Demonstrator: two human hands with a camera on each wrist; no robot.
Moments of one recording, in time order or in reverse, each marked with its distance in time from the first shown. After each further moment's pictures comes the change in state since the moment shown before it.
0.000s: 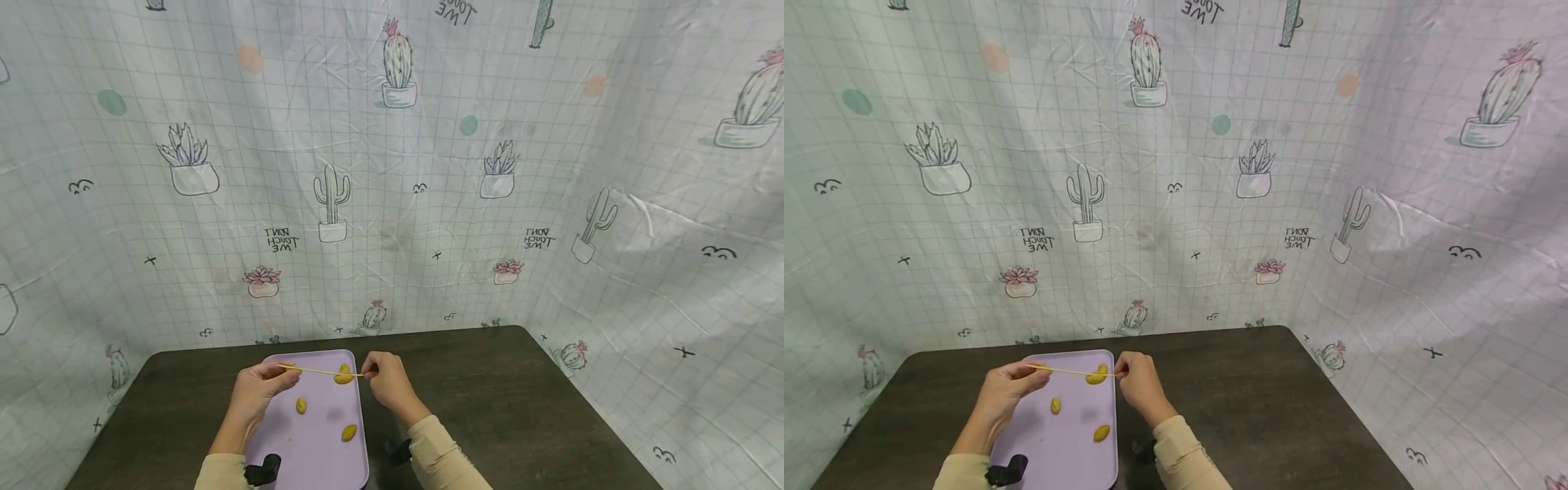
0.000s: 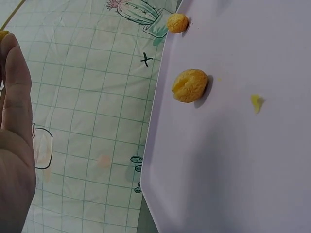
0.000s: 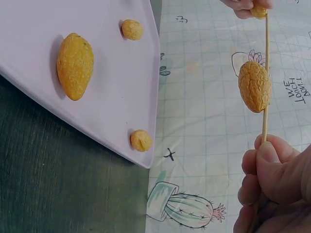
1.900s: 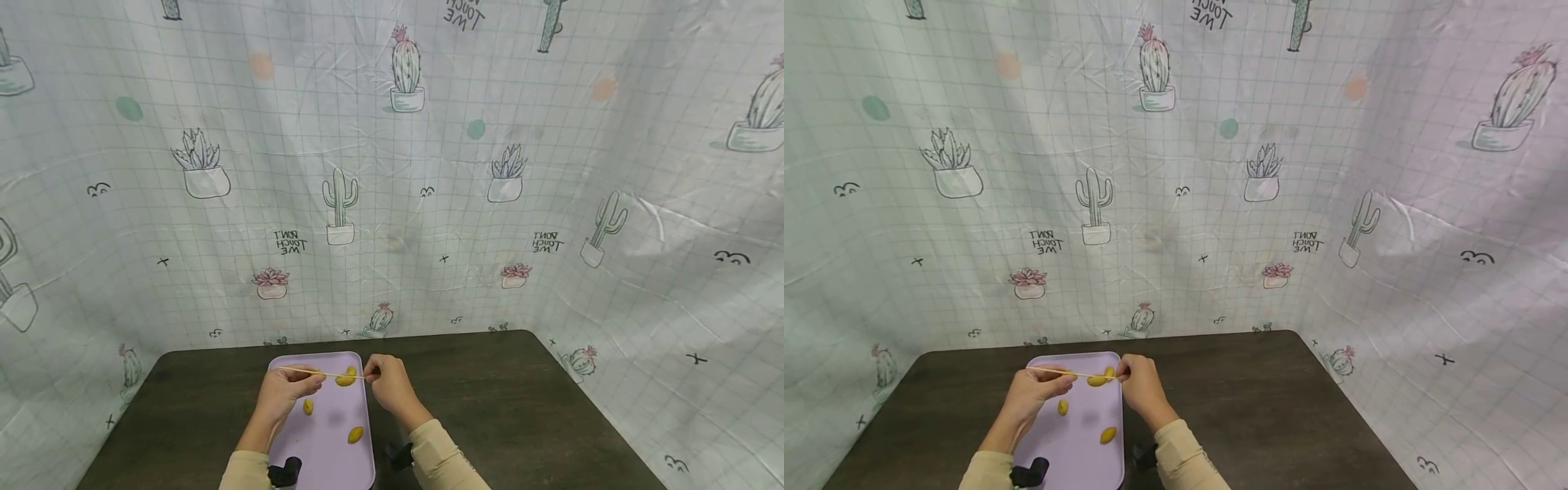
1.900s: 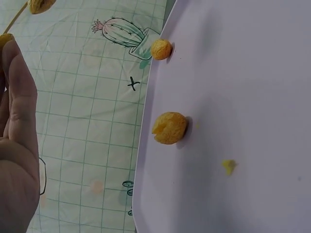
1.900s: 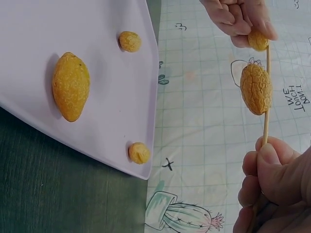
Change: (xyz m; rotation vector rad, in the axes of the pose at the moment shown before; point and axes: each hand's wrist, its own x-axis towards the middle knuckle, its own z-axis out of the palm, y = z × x) left_hand 0.000 -0.008 0.025 0.029 -0.060 0.019; right_hand 0.002 -0.004 0.009 0.009 0.012 -0.023
